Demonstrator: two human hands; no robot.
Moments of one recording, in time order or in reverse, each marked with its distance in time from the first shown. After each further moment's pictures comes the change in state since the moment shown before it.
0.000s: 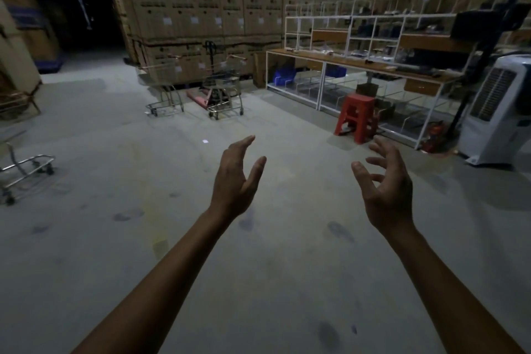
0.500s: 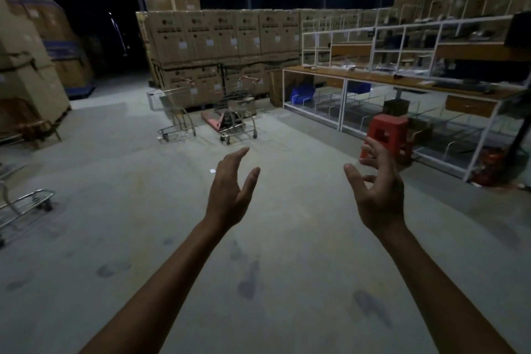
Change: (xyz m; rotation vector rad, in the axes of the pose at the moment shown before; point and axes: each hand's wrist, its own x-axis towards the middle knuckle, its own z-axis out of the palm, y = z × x) left_hand 0.300 -0.194 0.221 0.089 0.030 -0.029; right_hand 0.329 0.239 0.194 0.127 -0.029 -0.050
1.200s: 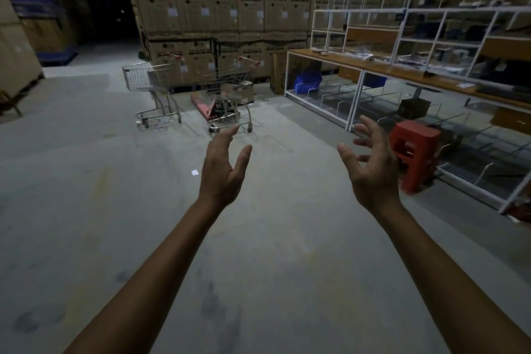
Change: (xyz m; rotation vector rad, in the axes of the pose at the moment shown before) left_hand 0.358 -0.339 0.243 -0.052 0.092 -0.084; right_hand 0.354 0.296 0.313 -0.016 -0.107 -0.041
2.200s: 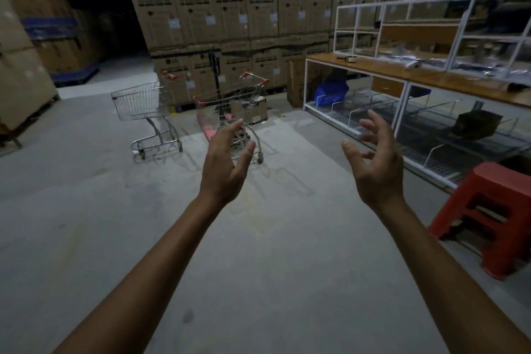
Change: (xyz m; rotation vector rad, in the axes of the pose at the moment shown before) left_hand 0.542 -0.326 0.364 0.126 -0.012 0.045; right_hand 0.541 0.420 0.300 0.097 0.023 0.022
